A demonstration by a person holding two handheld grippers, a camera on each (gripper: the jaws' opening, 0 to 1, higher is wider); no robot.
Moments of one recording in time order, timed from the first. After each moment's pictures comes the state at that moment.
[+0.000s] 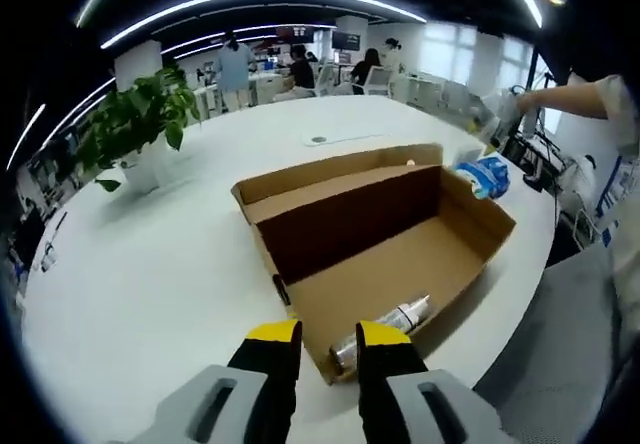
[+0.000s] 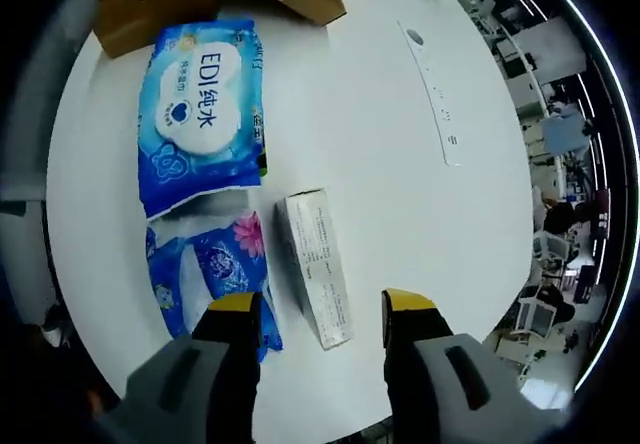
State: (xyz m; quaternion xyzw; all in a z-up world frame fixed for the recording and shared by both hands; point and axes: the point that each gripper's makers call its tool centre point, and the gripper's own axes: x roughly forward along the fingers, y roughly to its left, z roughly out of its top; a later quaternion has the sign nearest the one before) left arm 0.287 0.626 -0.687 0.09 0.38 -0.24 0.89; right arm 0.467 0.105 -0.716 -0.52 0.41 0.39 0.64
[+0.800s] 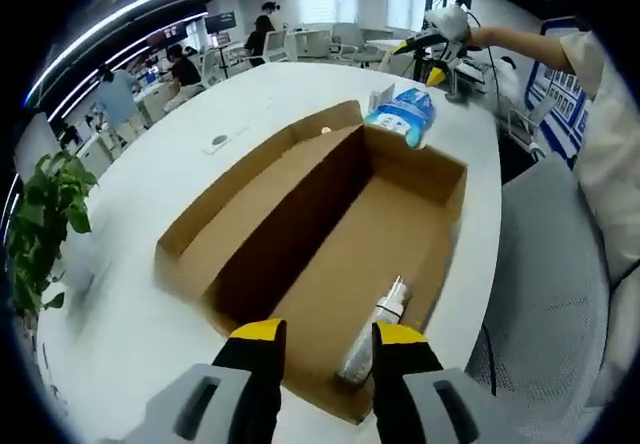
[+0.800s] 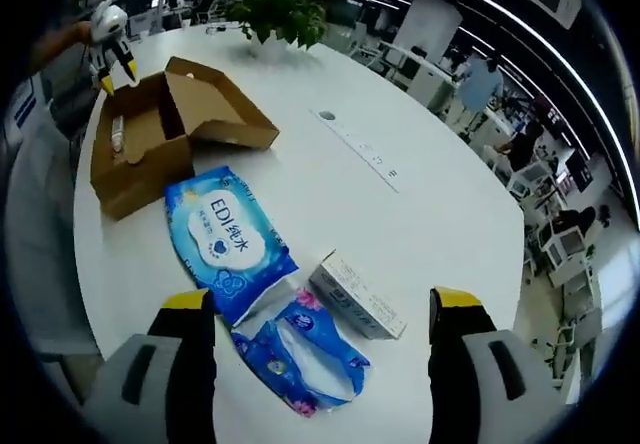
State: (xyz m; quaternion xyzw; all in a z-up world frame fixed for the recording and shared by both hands) left arm 0.306 0.589 -0.691 0.23 0.42 -0.41 0.77; right arm 0.409 0.139 -0.657 -0.27 0.33 0.33 0.84
